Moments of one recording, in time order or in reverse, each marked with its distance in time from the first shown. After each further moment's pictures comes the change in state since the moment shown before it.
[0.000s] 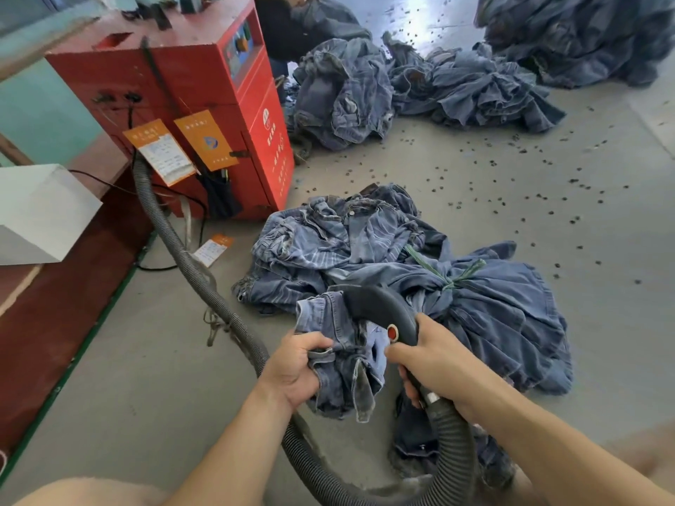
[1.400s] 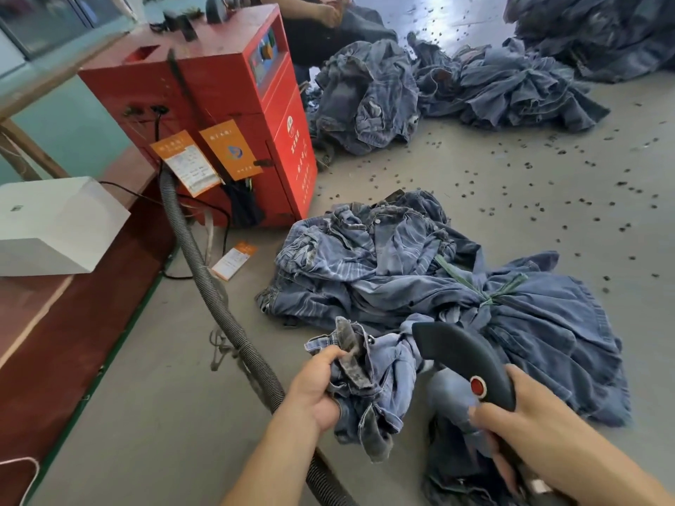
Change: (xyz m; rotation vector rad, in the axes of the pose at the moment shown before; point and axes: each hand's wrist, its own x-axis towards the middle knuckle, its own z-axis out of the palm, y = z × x) left_hand 0.023 0.013 -0.015 0.074 0.130 -0.188; right_hand -0.034 0.002 -0.027 -0.178 0.038 0.061
